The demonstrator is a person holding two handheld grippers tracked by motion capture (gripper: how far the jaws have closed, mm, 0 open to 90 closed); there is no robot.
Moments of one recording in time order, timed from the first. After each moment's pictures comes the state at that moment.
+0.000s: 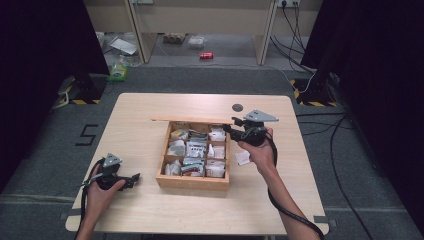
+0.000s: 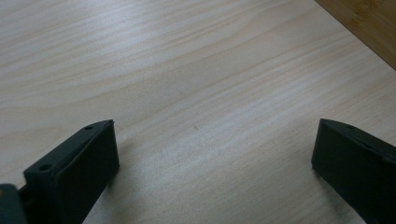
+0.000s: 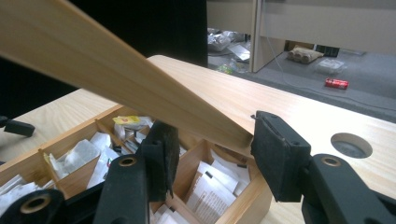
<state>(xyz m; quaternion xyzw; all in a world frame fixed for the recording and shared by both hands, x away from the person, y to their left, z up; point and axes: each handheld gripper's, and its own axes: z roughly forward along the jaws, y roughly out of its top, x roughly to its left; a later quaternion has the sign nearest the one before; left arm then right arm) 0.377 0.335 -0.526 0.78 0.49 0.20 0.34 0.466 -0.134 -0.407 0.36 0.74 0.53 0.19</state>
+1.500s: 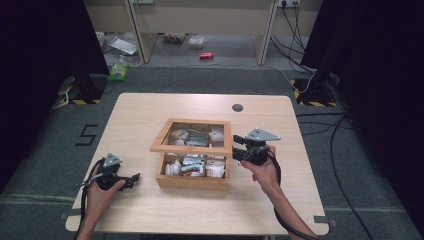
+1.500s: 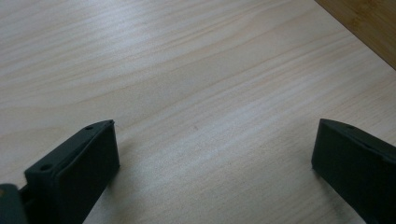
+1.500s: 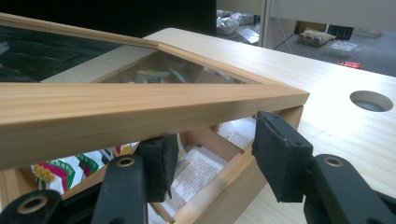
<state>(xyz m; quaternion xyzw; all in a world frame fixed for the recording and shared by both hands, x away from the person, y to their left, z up) 0.377 0.334 -0.526 0.78 0.49 0.20 0.34 0.424 -0.142 -0.436 0.36 0.76 0.52 0.17</state>
